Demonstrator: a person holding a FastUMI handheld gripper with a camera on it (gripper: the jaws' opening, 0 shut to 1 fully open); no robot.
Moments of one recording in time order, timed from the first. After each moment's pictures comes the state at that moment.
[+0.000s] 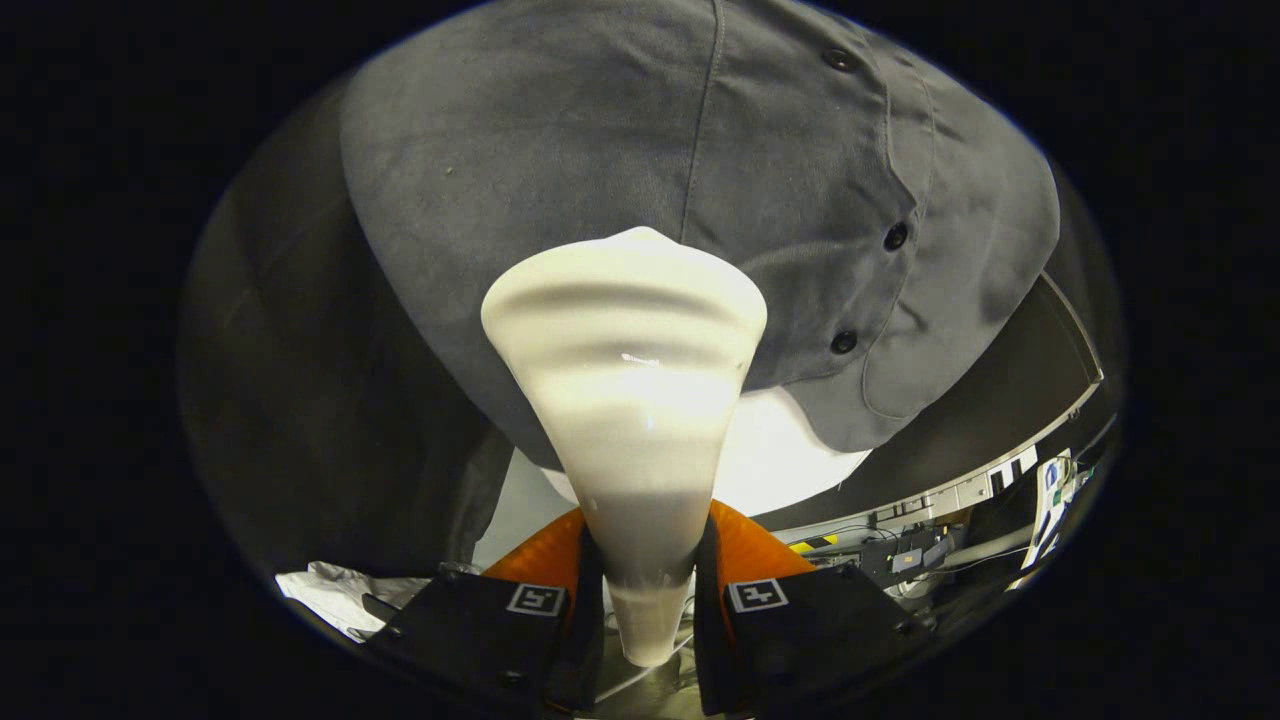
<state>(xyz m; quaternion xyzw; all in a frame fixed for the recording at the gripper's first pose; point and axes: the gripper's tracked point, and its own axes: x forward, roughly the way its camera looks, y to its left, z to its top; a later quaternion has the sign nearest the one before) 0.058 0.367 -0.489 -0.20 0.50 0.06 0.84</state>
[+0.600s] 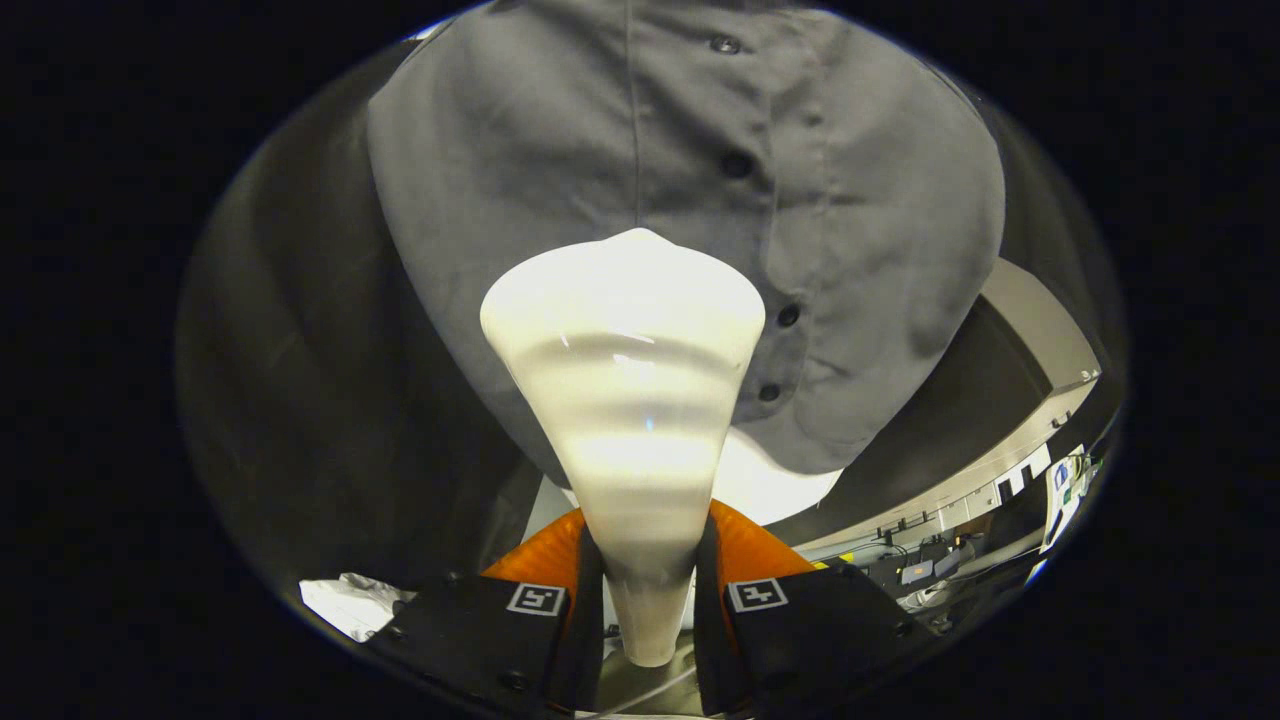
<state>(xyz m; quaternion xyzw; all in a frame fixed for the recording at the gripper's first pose) 0.072 0.382 -0.390 -0.15 0.44 0.09 0.88</state>
